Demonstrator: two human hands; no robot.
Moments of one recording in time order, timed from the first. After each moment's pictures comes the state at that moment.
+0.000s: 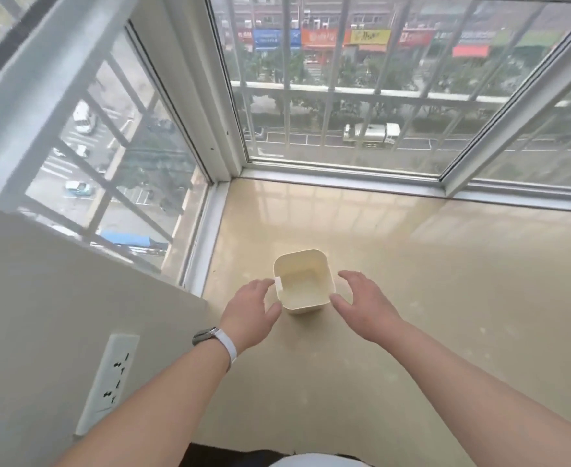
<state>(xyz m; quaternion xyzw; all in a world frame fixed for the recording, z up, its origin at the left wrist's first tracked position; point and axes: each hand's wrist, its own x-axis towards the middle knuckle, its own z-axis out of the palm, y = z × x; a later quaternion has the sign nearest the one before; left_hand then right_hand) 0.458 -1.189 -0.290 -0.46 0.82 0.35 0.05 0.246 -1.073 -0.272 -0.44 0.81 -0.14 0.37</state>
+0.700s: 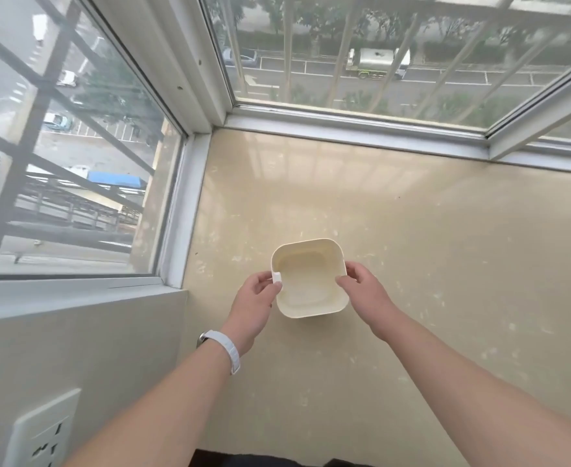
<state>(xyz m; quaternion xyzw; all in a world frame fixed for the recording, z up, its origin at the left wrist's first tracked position) 0.418 -1.221 -0.383 -0.61 0.41 0.68 -0.04 0.226 -1.128 -0.380 -0.10 0.77 -0.30 0.55</state>
